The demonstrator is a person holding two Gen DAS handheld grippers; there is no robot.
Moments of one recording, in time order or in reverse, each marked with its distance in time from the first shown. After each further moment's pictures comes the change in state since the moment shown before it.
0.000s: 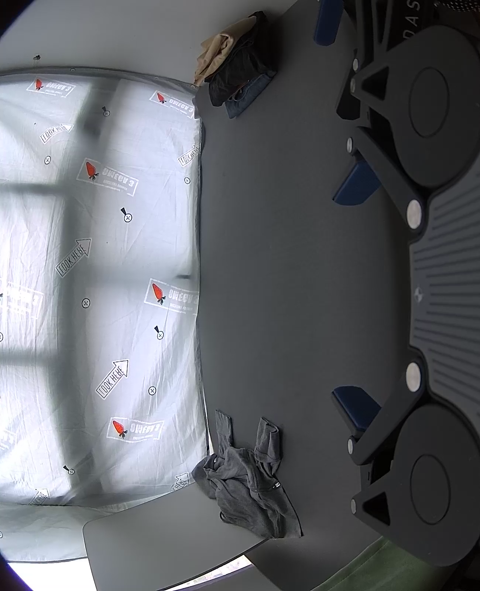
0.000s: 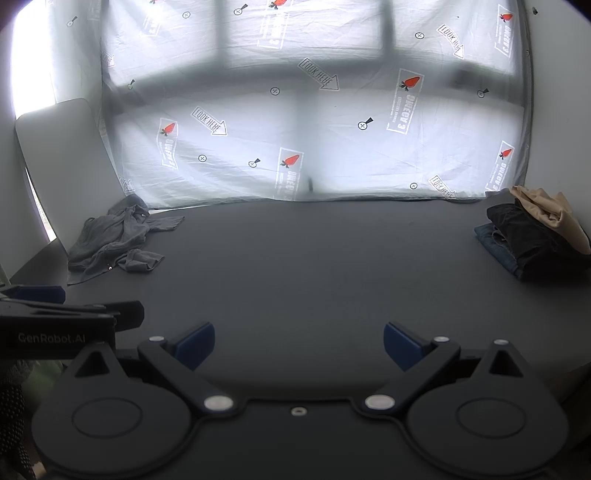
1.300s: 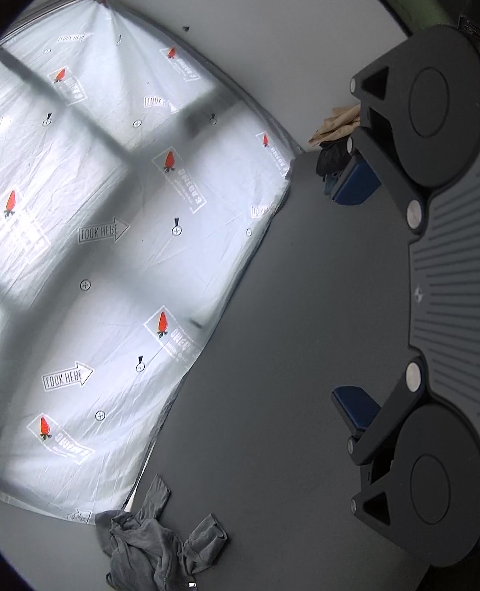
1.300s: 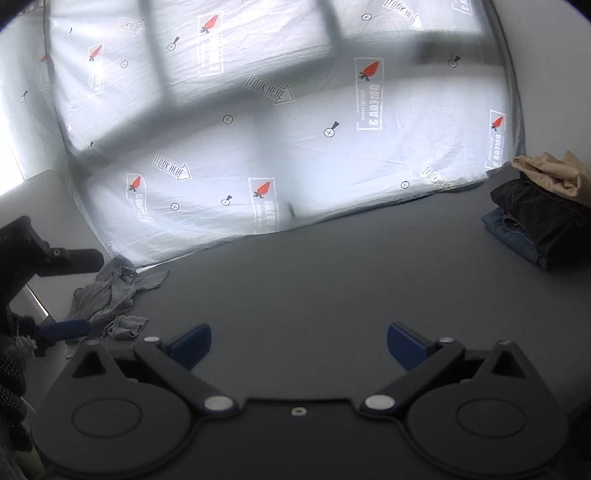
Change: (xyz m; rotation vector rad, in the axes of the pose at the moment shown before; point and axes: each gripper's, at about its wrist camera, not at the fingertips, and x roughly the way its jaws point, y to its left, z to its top) left arm 0.116 0.018 0.095 -0.498 0.009 -0.287; right arm 0.111 -0.114 0.043 0.191 -0.056 0.119
